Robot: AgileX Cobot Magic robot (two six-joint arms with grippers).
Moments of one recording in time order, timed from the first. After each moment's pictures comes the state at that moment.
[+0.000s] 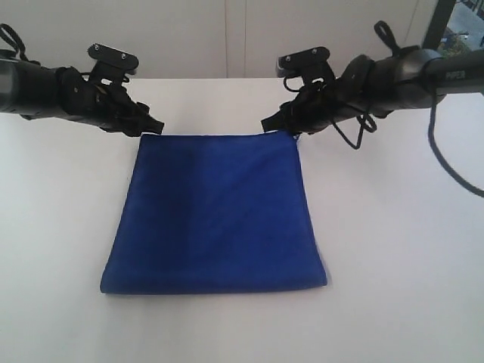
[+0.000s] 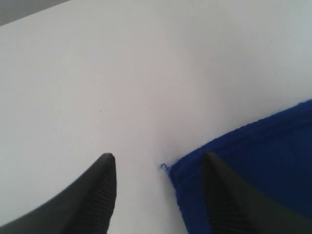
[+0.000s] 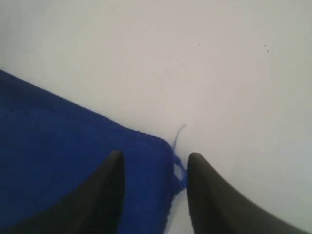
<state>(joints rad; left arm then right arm) -0.29 2.07 -1.37 -0.26 0.07 0.42 0.31 2.16 -1.48 0.55 0.19 -0.61</state>
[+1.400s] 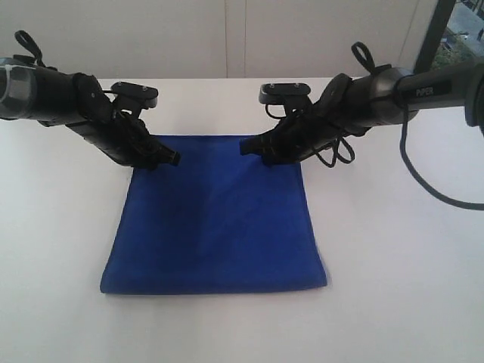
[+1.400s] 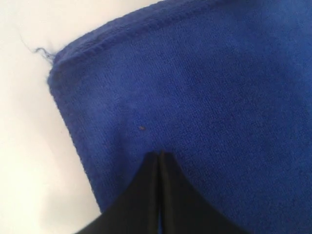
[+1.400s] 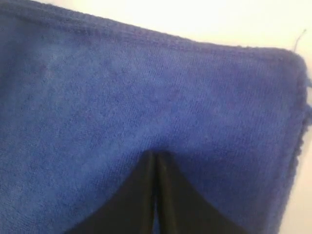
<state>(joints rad) -0.34 2.08 -1.37 -0.33 0.39 0.37 0.36 2.23 -1.48 0.65 0.37 -0.50</state>
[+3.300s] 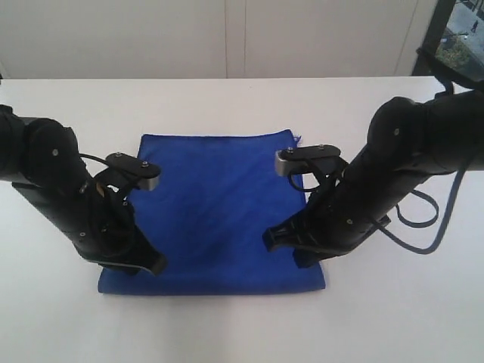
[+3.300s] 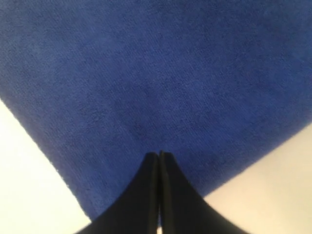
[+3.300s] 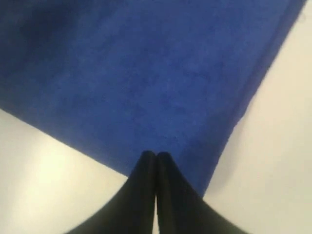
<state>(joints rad) -0.55 1.66 -0.84 -0.27 0.59 0.26 0.49 1.70 -0.90 0.42 0.65 -0.21</state>
